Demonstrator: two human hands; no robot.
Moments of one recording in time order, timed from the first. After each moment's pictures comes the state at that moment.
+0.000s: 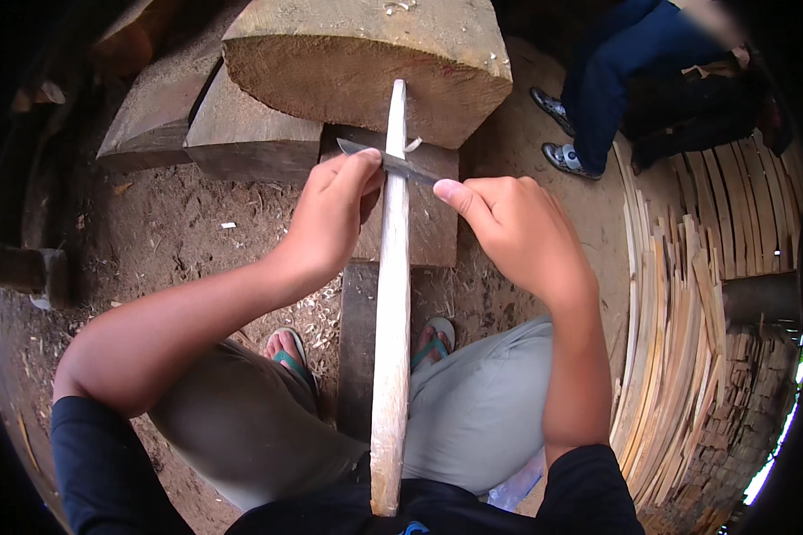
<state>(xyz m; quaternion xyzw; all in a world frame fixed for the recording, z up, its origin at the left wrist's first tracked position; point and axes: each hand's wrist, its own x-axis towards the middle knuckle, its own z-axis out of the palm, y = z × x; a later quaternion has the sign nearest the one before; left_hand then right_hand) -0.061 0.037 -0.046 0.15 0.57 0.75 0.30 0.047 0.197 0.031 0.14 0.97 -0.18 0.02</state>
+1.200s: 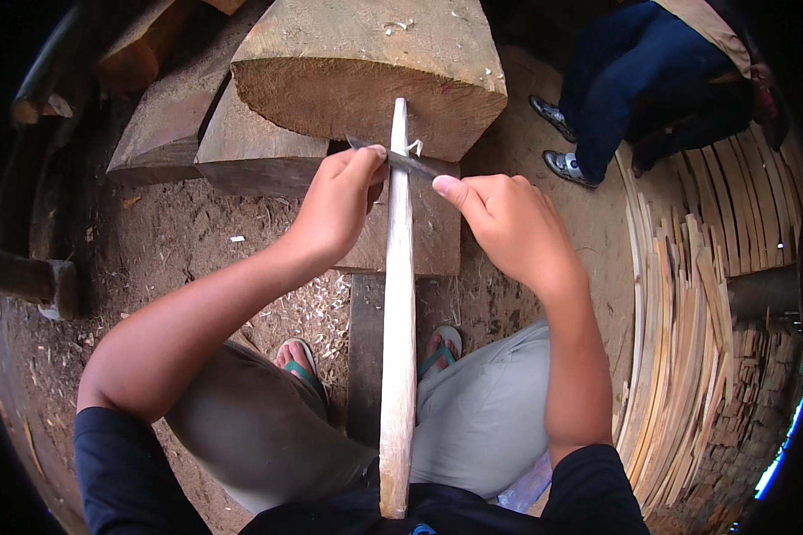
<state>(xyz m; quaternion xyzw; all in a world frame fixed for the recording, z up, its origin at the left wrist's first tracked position) -0.073 0.042 -0.038 0.17 0.63 0.70 0.30 0.033 0.194 0.038 0.19 0.97 -0.17 0.04</state>
